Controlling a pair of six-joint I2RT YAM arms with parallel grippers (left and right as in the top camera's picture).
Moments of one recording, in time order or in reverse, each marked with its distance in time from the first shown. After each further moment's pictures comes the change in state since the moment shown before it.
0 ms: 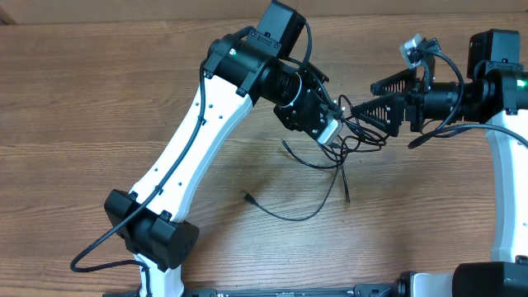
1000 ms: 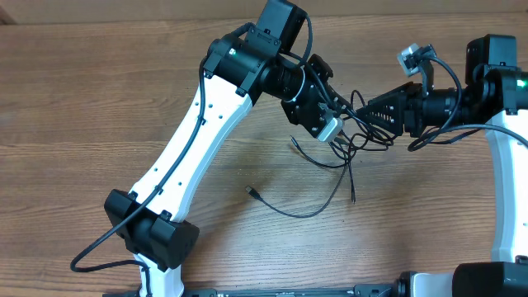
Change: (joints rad) left arm 0.000 0.000 0.000 0.094 0.082 0.055; right arm 0.000 0.000 0.000 -0.094 0.066 0.018
